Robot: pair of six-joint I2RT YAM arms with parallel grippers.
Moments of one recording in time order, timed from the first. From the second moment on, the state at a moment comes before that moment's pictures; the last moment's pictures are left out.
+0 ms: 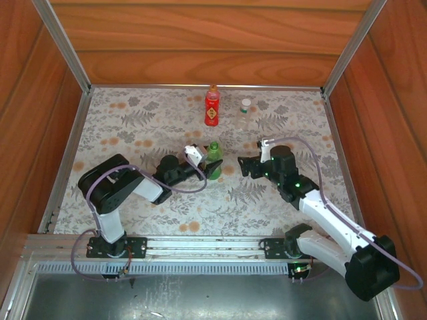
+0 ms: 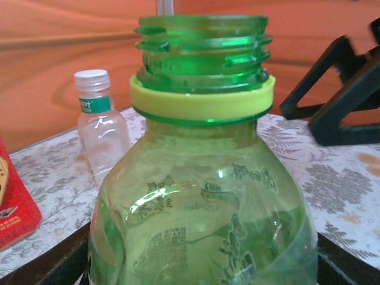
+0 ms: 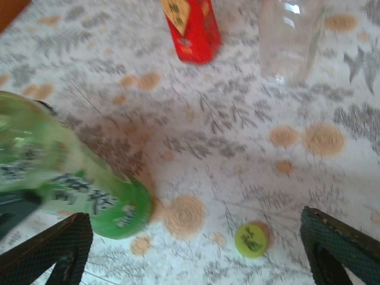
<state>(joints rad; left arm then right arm) -0.77 1.80 0.49 1.29 0.28 0.00 0.52 0.96 0.56 -0.17 -0.04 0.23</state>
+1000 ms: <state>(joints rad) -0.74 1.74 0.43 1.29 0.44 0.00 0.56 1.49 0.66 -0.20 0.16 0.31</state>
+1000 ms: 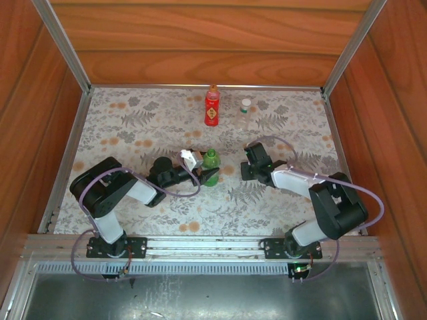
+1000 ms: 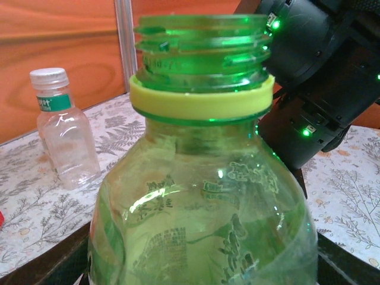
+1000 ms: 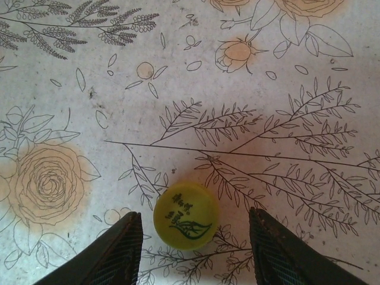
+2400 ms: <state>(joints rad) -0.74 1.75 0.43 1.30 0.45 0.00 0.56 1.48 0.76 -0.34 0.12 0.30</state>
